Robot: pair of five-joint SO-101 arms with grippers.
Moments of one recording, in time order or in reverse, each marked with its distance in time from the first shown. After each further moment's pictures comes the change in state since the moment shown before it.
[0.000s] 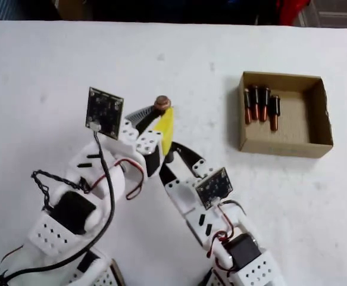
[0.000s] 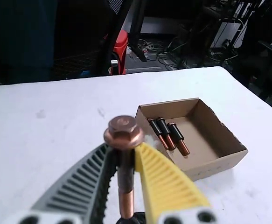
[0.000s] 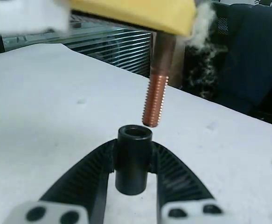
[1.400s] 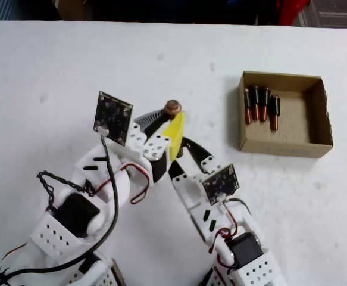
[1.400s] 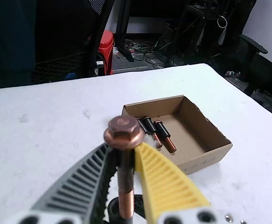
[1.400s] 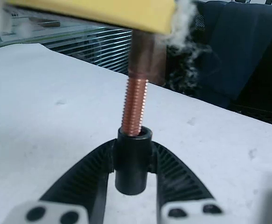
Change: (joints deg) left arm 3.6 0.0 0.0 -0.5 -0.4; right arm 4.5 0.0 0.0 0.0 0.0
